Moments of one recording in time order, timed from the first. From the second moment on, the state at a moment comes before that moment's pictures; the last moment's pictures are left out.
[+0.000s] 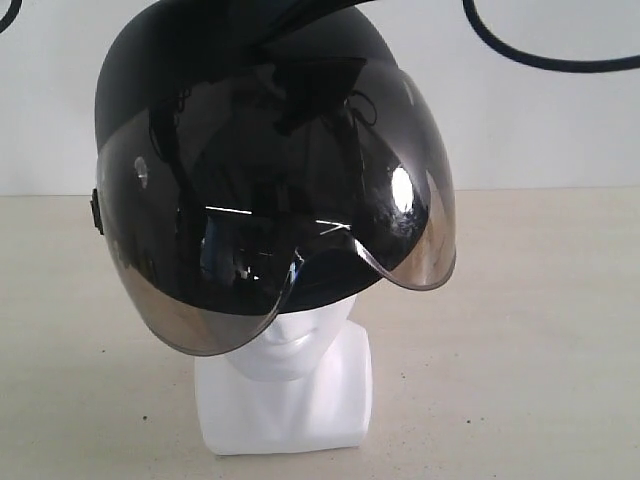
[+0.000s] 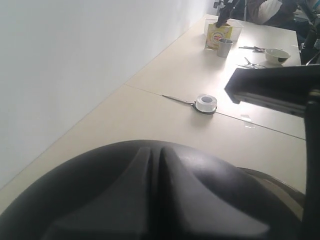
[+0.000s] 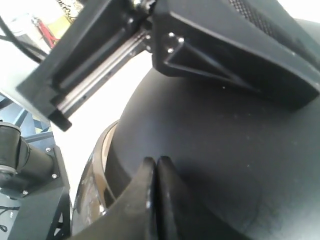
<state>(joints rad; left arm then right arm) -0.15 1.51 -1.46 -1.21 0.94 1.26 0.71 1.52 -1.76 0.61 1.20 -0.44</state>
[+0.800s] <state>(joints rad) -0.15 1.51 -1.46 -1.22 0.95 1.26 0.72 1.50 -1.76 0.54 1.20 -0.30</state>
